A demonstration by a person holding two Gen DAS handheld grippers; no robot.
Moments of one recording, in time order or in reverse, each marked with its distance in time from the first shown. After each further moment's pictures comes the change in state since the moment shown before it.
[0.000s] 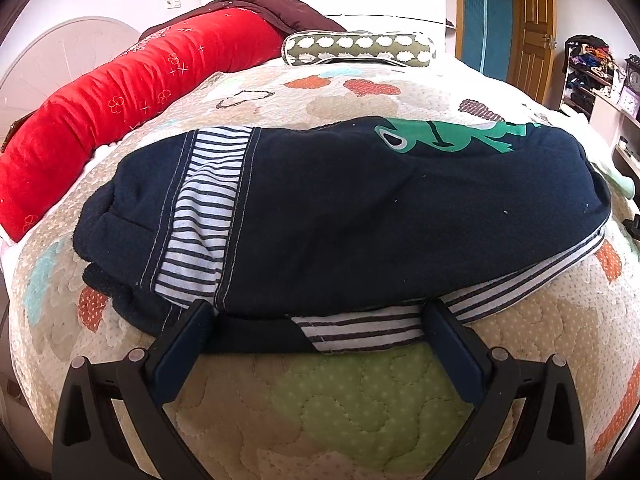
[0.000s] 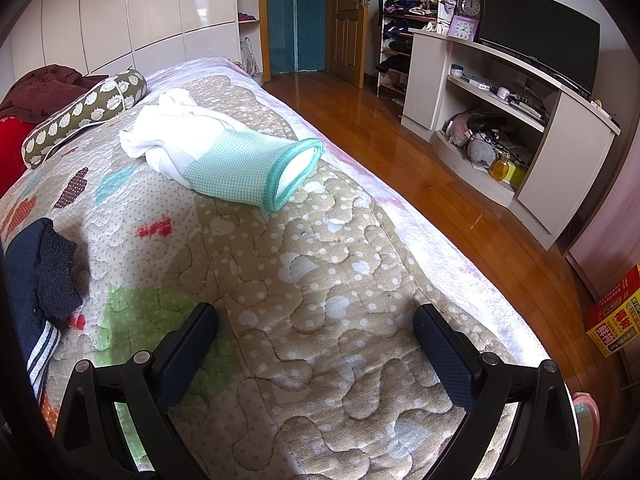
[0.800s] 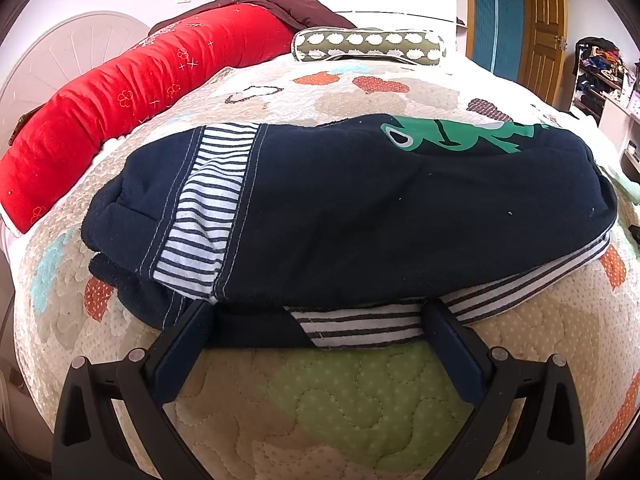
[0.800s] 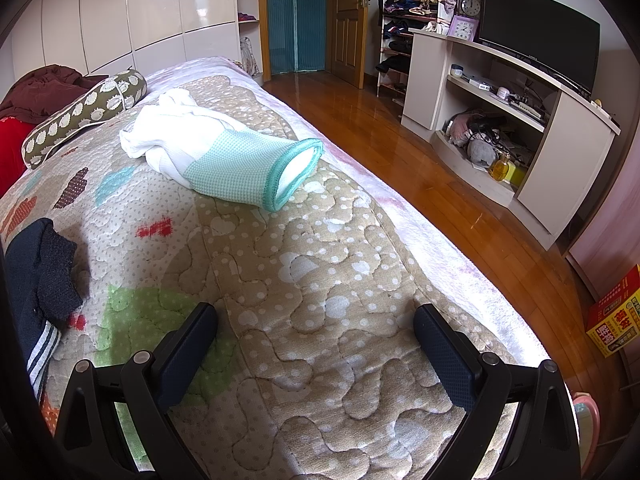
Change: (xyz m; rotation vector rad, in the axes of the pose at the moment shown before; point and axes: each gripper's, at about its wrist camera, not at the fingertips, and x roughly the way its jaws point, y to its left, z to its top) left arm -0.002 -0.003 0.000 -0.021 0.015 0.032; right arm 0.000 0.000 0.000 0.000 0.000 0.000
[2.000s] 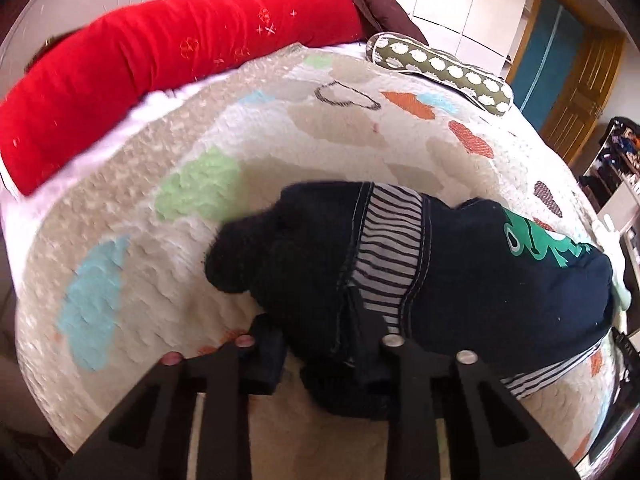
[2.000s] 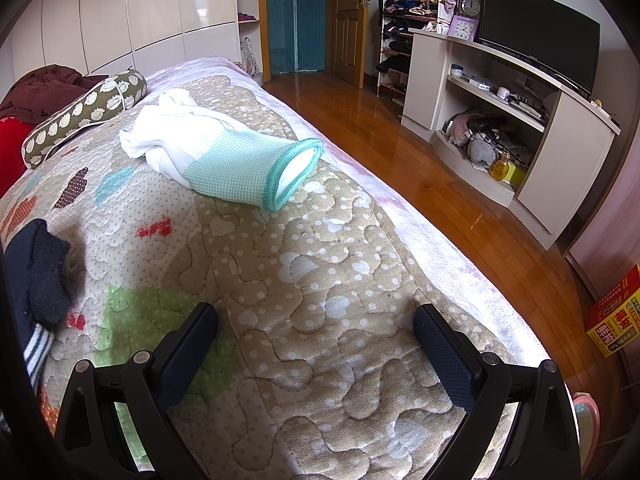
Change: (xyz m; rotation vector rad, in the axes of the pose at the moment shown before) left arm 0.007 0.144 0.050 -0.241 0.086 -0.069; right arm 0.000 0.000 0.000 0.000 0.000 0.000
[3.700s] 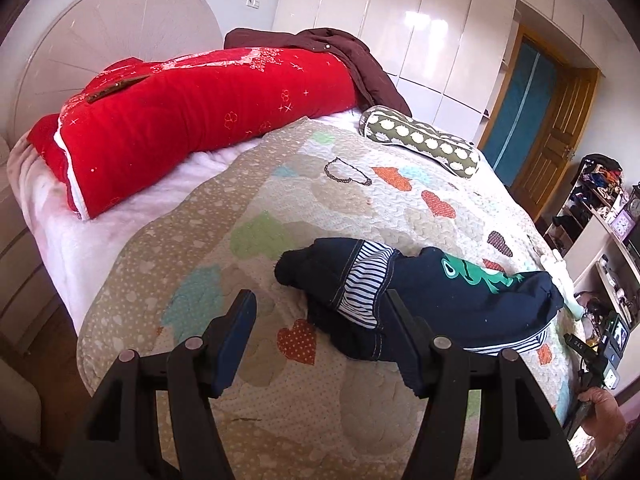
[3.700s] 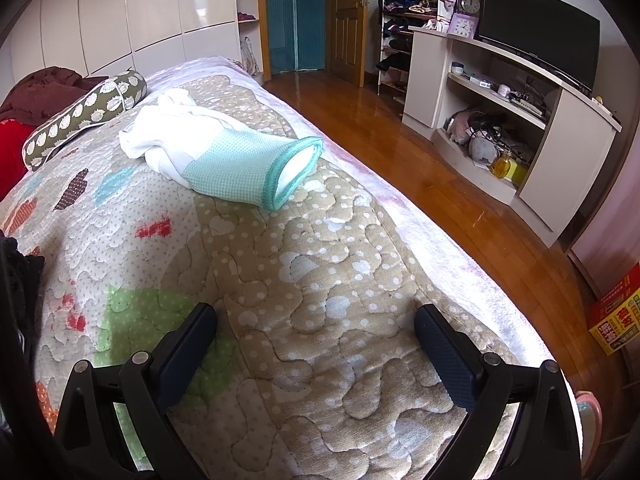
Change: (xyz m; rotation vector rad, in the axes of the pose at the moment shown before) left arm -0.122 0.046 -0.018 -0.037 -0.210 -0.092; right arm 0.000 0.000 0.001 0.003 0.008 0.011
